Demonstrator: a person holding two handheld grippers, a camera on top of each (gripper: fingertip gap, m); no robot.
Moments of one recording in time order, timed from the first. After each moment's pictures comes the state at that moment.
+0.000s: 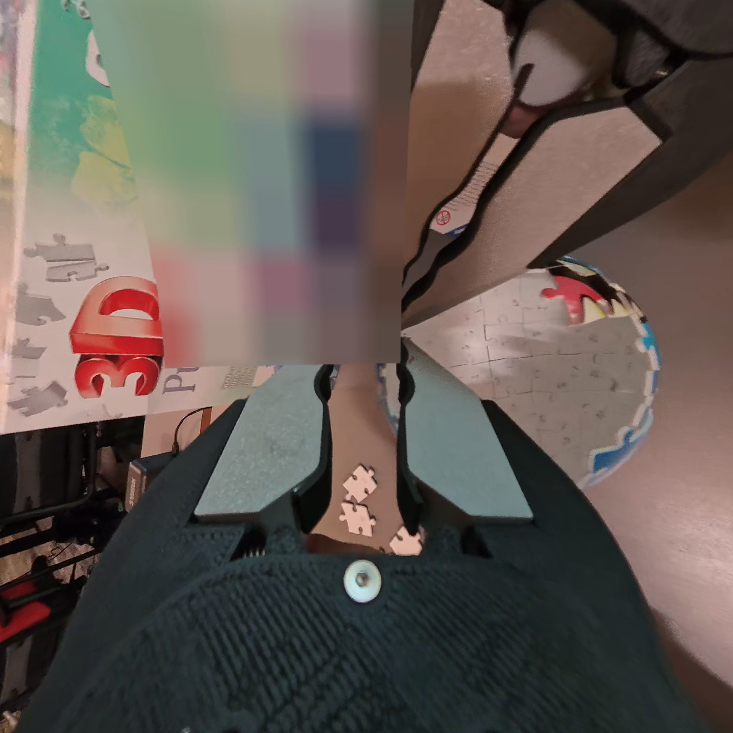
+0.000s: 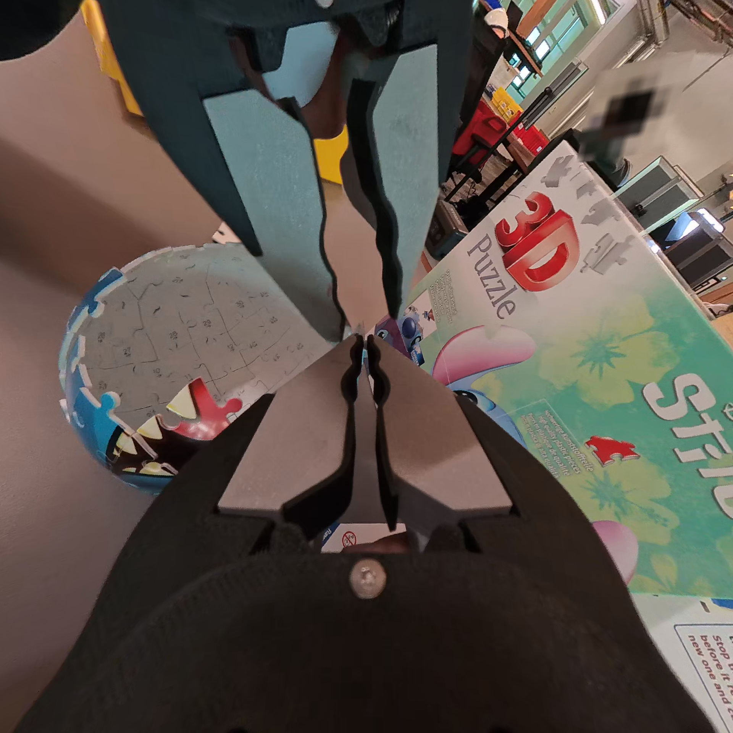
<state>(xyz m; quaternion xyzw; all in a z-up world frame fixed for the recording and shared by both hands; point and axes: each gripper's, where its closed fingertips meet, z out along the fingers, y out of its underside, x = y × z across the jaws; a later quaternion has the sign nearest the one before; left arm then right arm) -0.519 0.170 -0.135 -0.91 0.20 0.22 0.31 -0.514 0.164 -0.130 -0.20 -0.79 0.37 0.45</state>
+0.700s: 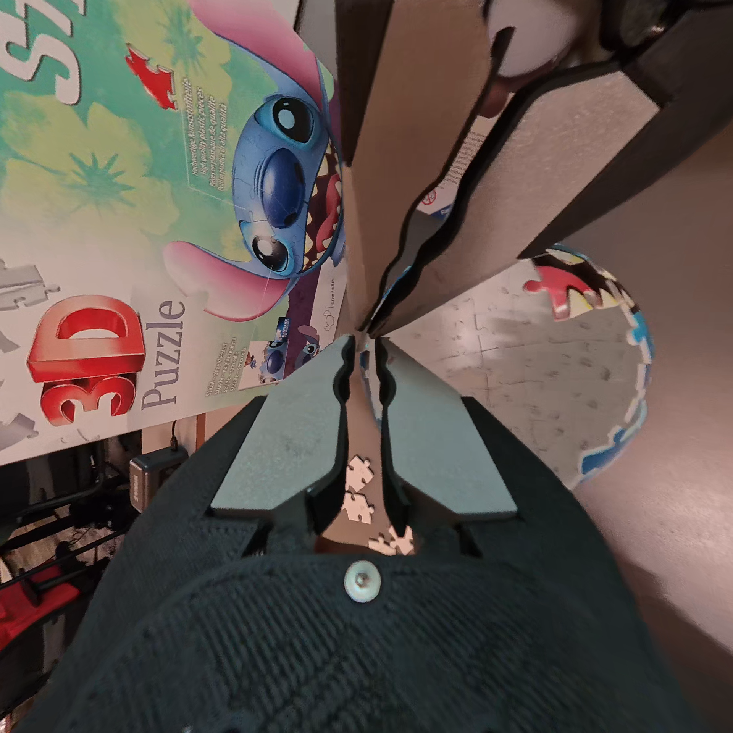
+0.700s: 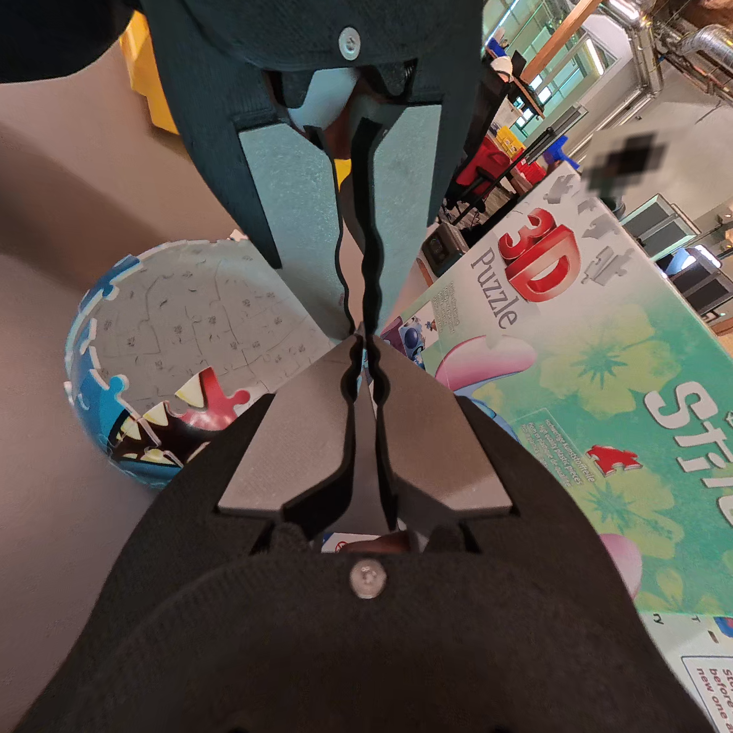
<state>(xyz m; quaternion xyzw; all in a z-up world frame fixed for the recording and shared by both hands) -0.515 0.171 -0.148 -0.92 0.21 0.22 0.26 -0.512 0.164 -0.130 -0.17 -0.79 0.39 0.45</state>
